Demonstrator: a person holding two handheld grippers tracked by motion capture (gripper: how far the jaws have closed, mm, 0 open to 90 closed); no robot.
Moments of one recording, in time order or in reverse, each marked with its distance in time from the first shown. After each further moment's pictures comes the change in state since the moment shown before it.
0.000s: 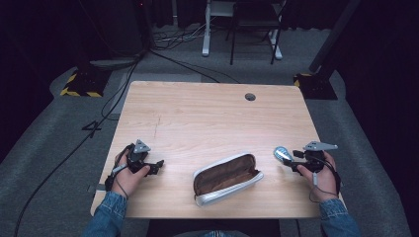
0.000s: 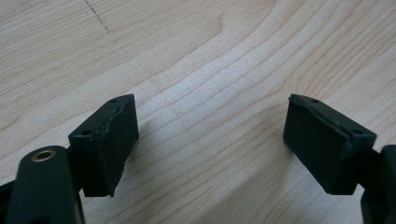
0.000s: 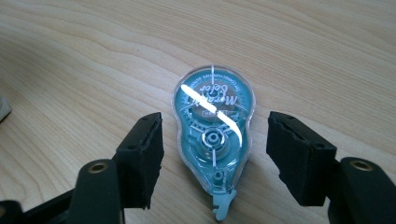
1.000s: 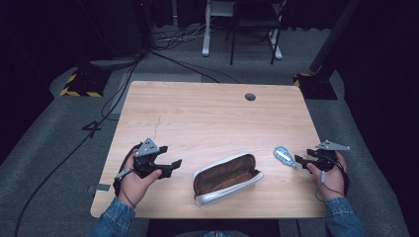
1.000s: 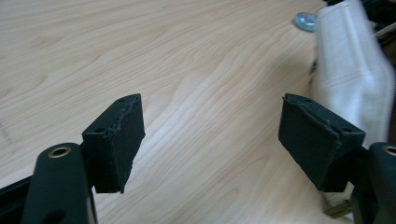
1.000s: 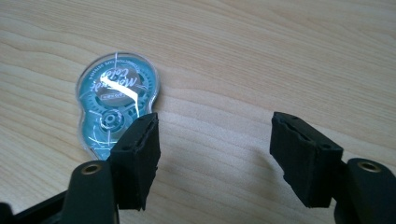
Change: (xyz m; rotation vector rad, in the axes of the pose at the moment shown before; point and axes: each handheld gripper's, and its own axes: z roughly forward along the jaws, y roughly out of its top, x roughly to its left) left arm -0.052 0.036 -0.045 -0.207 -0.202 0.007; right arm -0.035 -0.016 -0.011 -0.029 -0.138 0.085
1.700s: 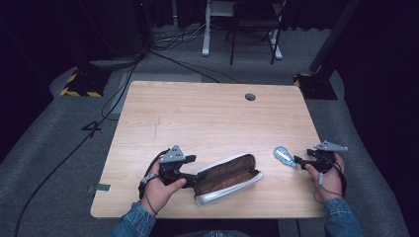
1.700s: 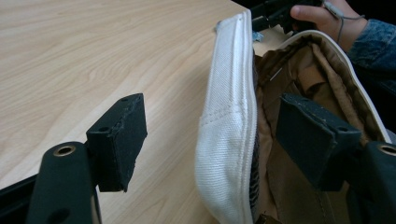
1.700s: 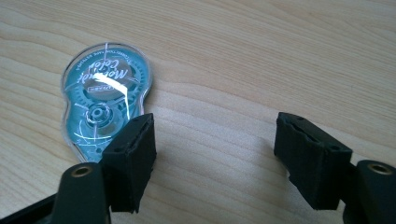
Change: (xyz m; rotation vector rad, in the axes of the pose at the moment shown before) left arm -0.062 0.018 0.032 -0.032 -0.216 0.022; right arm -0.002 -0.005 0.007 0.011 -0.007 -0.016
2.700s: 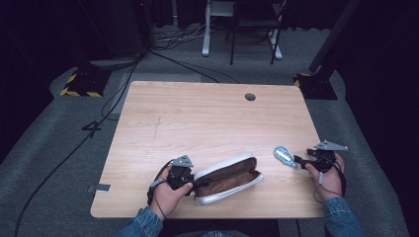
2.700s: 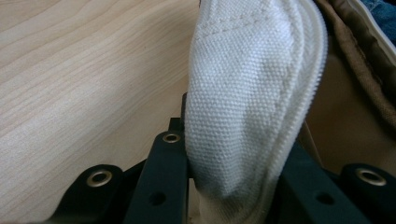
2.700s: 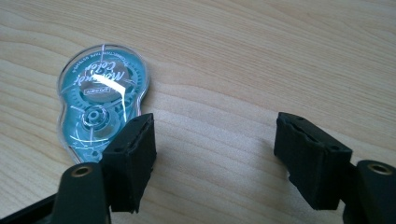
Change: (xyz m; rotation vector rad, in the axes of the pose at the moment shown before) left arm -0.003 -0.026 0.033 0.157 -0.146 -0.136; right arm -0.001 0.001 0.001 -0.001 -0.006 0.001
